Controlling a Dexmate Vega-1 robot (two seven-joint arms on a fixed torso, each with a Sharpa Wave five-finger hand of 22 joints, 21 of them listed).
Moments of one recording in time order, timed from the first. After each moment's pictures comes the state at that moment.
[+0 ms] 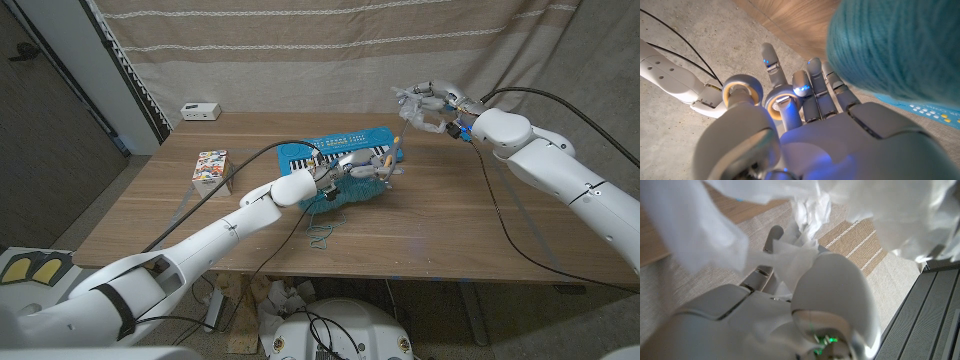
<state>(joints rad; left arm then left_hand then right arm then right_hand) 0.59 0.44 0.80 -1.37 0.08 -0.42 -0.17 0.63 0.16 0.04 -0.10 0.35 1.33 0.06 0.20 0.18 0.90 0.00 1.59 1.25 0.66 -0.06 1.31 1.20 0.43 0.00 0.28 0.42 -0.69 -0.88 -0.40 -1.77 0.31 -0.13 0.03 1.24 0.20 0.33 -0.01 0.18 0.81 -0.05 0.19 0.21 0.97 -0.08 0.22 0.27 1.14 -0.22 0.82 0.56 0.47 -0.05 1.54 0.20</state>
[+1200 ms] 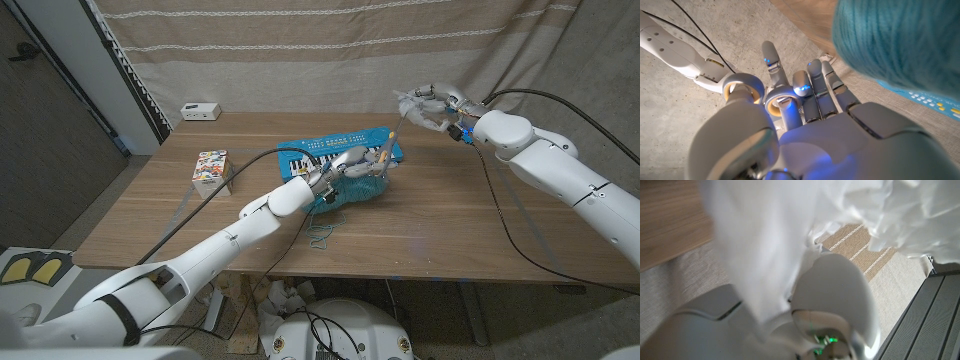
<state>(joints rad) 0.64 0.41 0.76 -1.31 0.06 -0.55 -0.09 0.66 0.14 0.18 -0.05 0.27 1.33 0.08 0.20 0.18 0.90 0.00 1.59 1.25 0.67 -0.06 1.32 1.22 0.44 -0.01 0.31 0.45 -0.71 -0.89 -0.39 -1.79 0.31 -0.17 0.02 1.24 0.20 0.33 -0.01 0.18 0.81 -0.05 0.19 0.21 0.97 -0.08 0.21 0.27 1.14 -0.22 0.82 0.56 0.47 -0.05 1.54 0.20</state>
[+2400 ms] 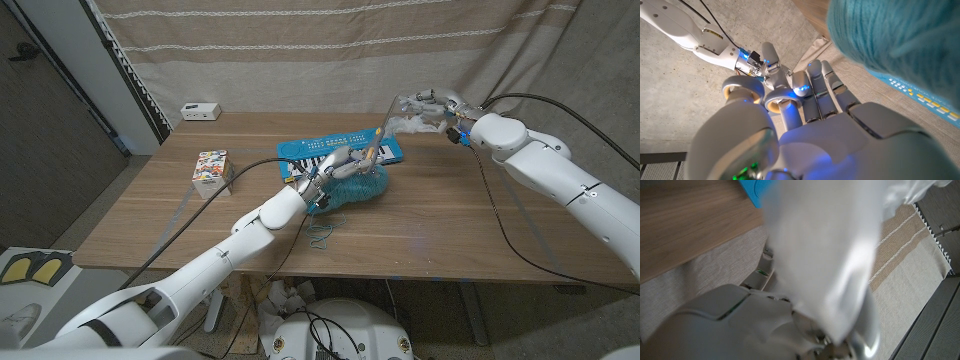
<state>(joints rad) 0.76 0.44 0.69 -1.39 0.00 -0.56 0.01 0.65 0.14 0.19 -0.06 0.23 1.32 0.05 0.20 0.18 0.89 -0.01 1.59 1.25 0.67 -0.06 1.34 1.22 0.44 -0.02 0.33 0.45 -0.68 -0.87 -0.42 -1.75 0.29 -0.19 0.00 1.24 0.20 0.33 -0.01 0.18 0.81 -0.05 0.19 0.21 0.98 -0.08 0.22 0.27 1.14 -0.22 0.83 0.56 0.47 -0.05 1.54 0.20</state>
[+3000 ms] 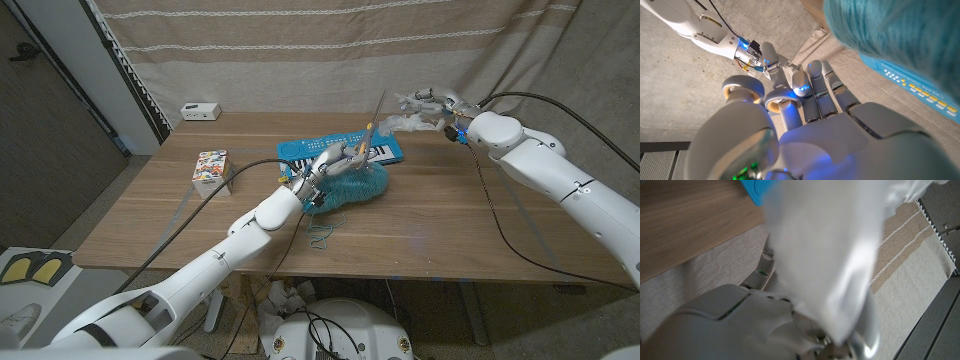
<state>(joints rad) 0.77 0.44 0.66 -1.39 -0.03 -0.58 0.02 0.65 0.14 0.19 -0.06 0.21 1.32 0.05 0.20 0.18 0.89 -0.01 1.59 1.25 0.67 -0.06 1.35 1.23 0.44 -0.02 0.33 0.45 -0.65 -0.85 -0.43 -1.72 0.28 -0.20 0.00 1.24 0.20 0.33 -0.01 0.18 0.81 -0.05 0.19 0.21 0.97 -0.08 0.21 0.27 1.14 -0.22 0.83 0.56 0.47 -0.05 1.54 0.20</state>
